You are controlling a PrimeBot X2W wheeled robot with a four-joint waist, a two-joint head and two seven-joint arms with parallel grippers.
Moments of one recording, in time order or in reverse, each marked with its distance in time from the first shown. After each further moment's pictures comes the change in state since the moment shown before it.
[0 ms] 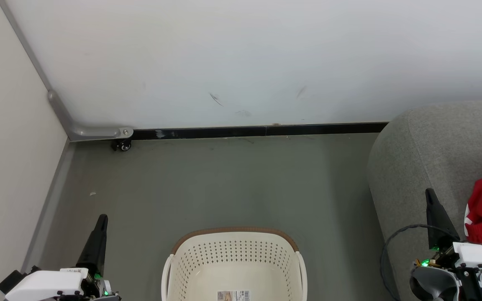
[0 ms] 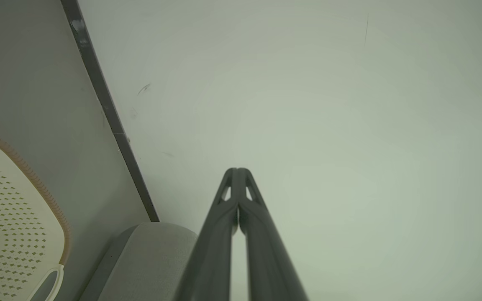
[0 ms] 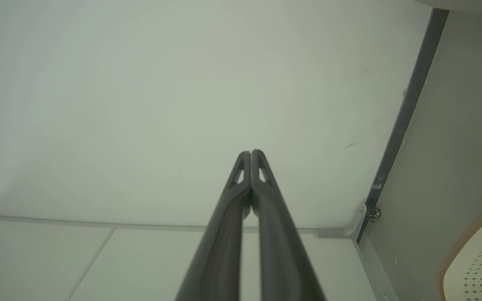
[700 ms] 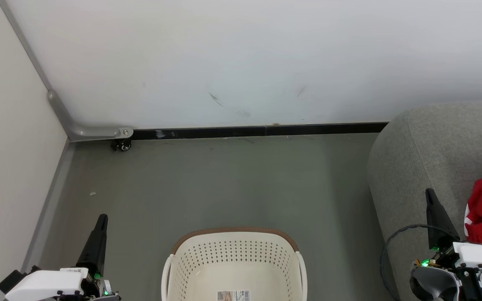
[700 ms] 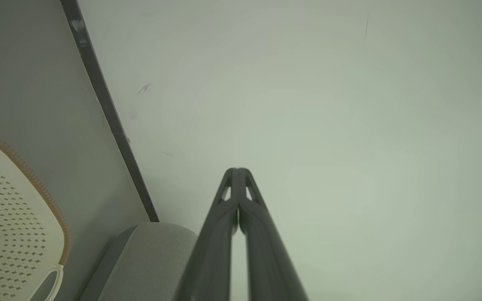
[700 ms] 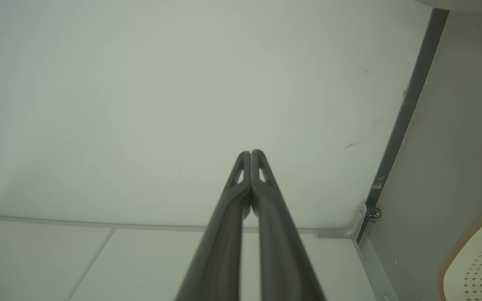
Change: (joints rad) left arm -0.001 0.000 0.000 0.000 0.000 0.000 0.000; right arm 0.000 0.000 0.000 0.000 0.000 0.000 0.000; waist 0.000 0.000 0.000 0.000
